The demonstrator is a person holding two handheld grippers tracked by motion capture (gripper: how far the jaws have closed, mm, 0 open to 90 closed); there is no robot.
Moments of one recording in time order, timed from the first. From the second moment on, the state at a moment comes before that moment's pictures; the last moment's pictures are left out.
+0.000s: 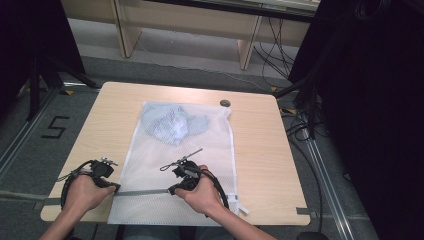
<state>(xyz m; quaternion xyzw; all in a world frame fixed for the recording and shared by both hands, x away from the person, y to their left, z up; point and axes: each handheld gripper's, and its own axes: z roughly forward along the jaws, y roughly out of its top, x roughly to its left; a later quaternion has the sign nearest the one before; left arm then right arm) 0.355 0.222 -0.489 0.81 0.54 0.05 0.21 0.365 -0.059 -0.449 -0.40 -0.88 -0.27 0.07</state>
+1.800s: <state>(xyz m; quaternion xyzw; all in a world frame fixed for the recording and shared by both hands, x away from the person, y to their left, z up) 0.355 0.221 -0.489 0.81 0.54 0.05 0.21 0.365 -0.093 -0.446 -0.42 -0.87 -0.27 0.06</state>
